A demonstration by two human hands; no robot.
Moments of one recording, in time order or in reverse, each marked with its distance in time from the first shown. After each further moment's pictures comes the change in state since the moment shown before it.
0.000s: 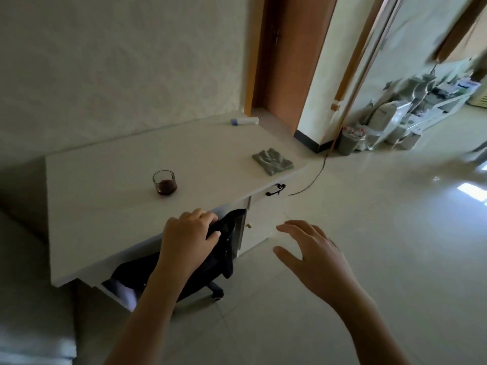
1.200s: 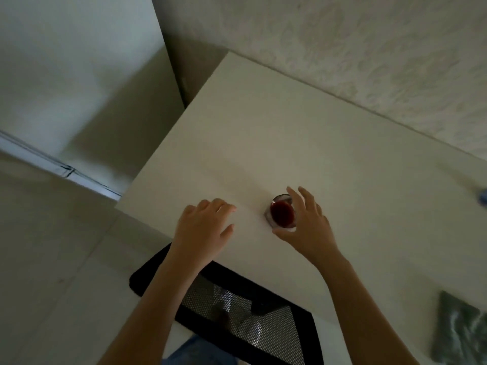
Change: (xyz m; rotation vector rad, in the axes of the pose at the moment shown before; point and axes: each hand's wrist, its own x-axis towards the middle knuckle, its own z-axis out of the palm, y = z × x) left_hand 0.136 -0.217 0.115 -0.064 -0.067 -0.874; right_hand 0.476 -0.122 0.248 -0.088 -0.683 -0.618
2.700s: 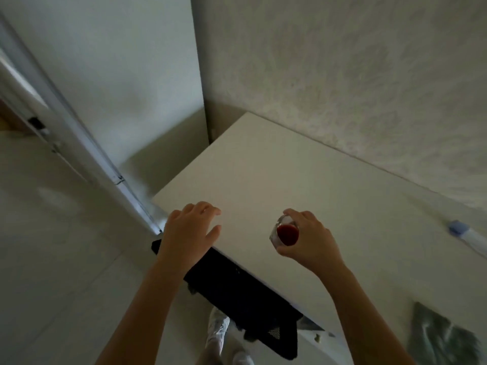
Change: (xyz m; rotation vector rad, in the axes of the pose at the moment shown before) left_hand -0.115 0.058 -0.052 0.066 0.323 -0.153; right_hand -0.126 0.003 -0.055 0.026 0.144 -0.246
